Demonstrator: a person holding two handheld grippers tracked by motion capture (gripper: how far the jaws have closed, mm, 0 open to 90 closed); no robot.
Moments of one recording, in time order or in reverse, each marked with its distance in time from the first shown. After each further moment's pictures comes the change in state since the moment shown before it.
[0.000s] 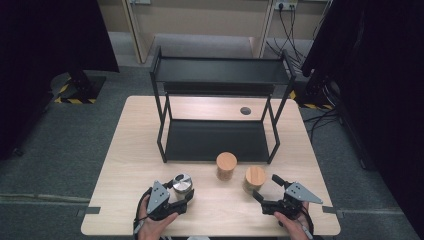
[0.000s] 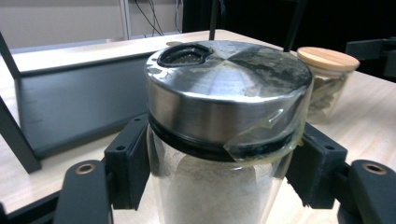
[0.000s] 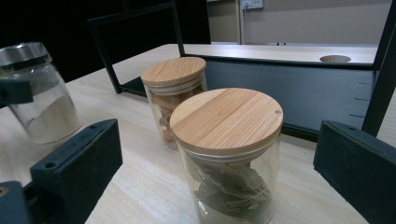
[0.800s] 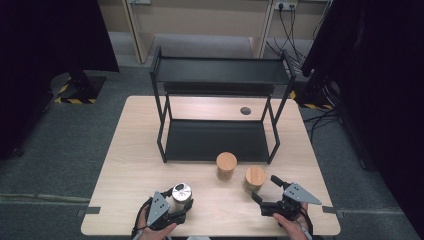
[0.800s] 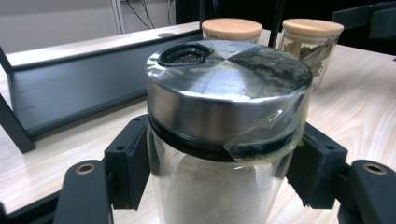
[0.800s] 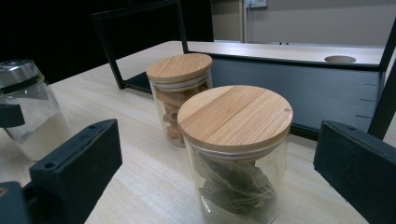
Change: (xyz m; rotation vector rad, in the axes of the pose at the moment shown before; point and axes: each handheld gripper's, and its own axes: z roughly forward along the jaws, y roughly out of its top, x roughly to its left) left arm -0.009 -0.029 -0.017 -0.004 -0.026 0.050; right arm 0.002 0.000 0.000 0.008 0.007 -0.022
